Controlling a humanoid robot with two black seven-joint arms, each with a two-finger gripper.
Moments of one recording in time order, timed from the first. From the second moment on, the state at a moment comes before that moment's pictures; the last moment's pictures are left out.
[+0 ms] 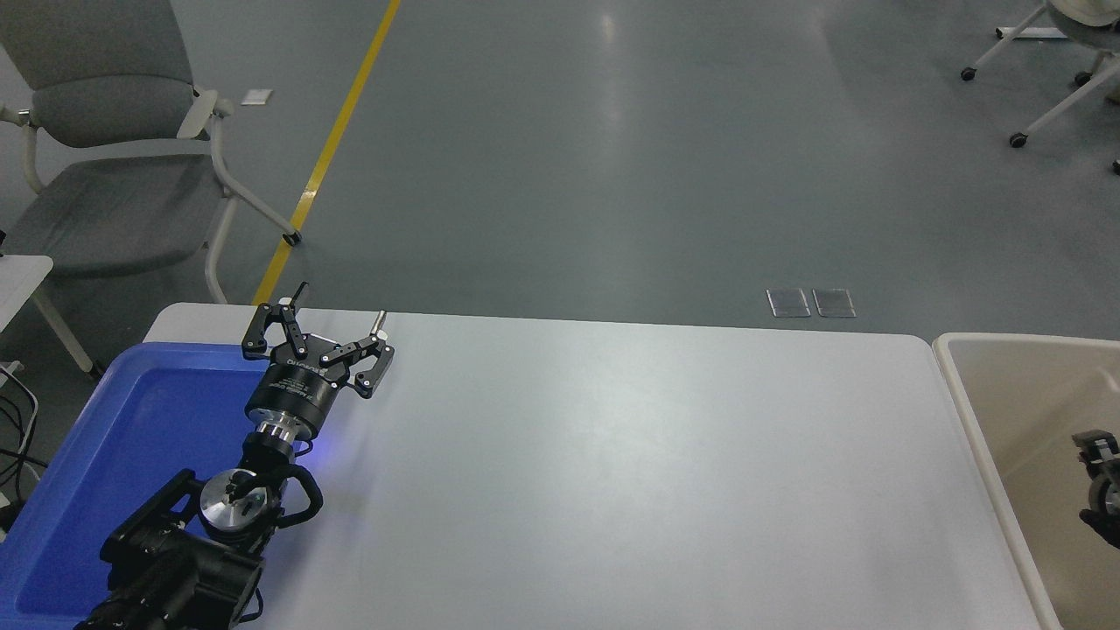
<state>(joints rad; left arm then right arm) -0.46 0.11 -1.18 -0.58 -0.23 -0.66 -0.03 0.64 -0.45 -0.04 0.10 -0.15 0.10 -0.24</state>
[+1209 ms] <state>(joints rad) -0.46 0.11 -1.18 -0.58 -0.23 -0.66 -0.03 0.50 -0.77 1.30 0.69 -0.14 0.24 -0.23</state>
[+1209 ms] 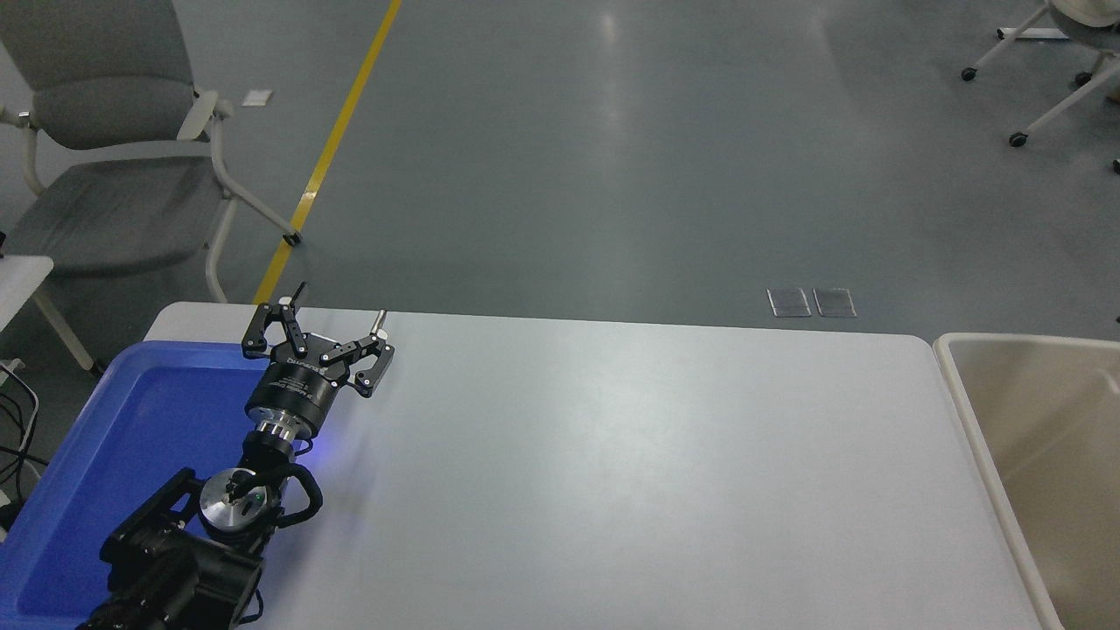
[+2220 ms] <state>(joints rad) -0.46 0.11 -1.18 -0.58 -0.23 -0.66 -0.03 0.18 -0.45 1.58 1.01 -0.16 0.39 0.01</state>
